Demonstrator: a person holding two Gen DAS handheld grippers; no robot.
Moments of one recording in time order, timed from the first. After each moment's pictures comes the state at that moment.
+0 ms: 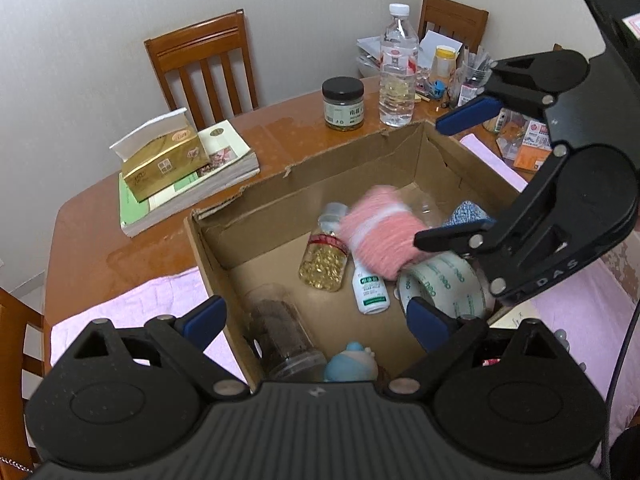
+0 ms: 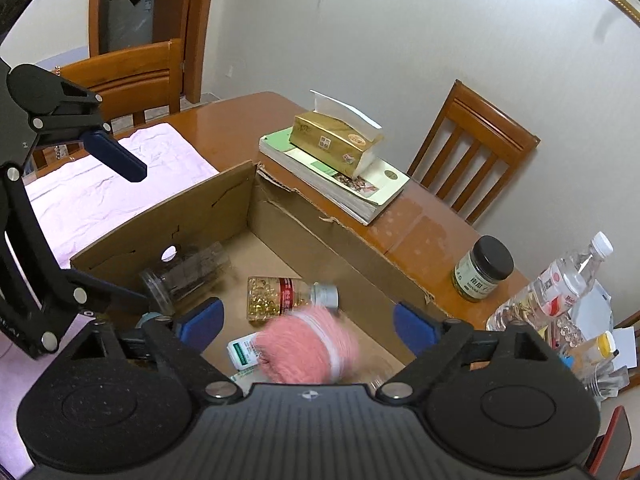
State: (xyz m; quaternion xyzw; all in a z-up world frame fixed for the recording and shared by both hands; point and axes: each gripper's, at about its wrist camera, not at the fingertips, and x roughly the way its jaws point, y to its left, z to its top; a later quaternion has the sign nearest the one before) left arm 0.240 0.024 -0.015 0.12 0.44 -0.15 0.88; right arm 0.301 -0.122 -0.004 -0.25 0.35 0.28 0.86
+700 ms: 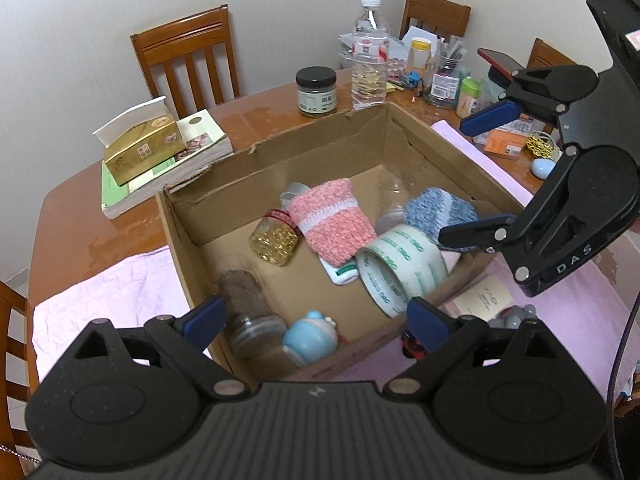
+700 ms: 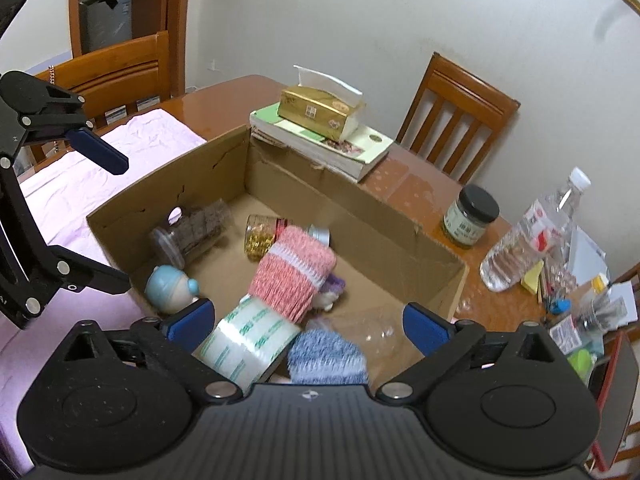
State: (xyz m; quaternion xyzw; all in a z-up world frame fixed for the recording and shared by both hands) left arm 0.205 0.012 -0.020 0.11 0.44 -0.17 0.87; right arm 0.260 -0.156 -0.011 -0.22 0.38 0.25 0.86
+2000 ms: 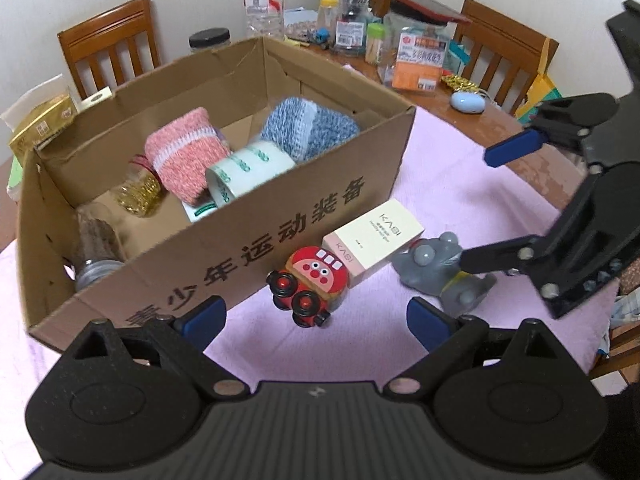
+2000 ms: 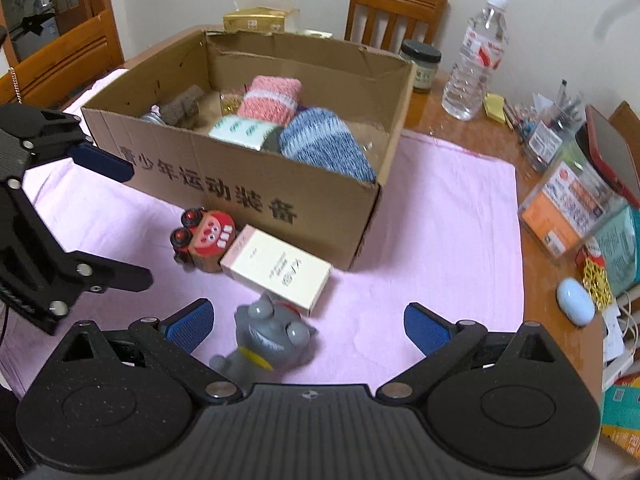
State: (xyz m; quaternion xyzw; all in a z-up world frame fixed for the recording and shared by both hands) left arm 0.153 -0.057 -0.095 0.12 0.45 -0.25 0.85; right arm 0.157 -0.225 -0.078 -0.11 0.47 0.16 0.86
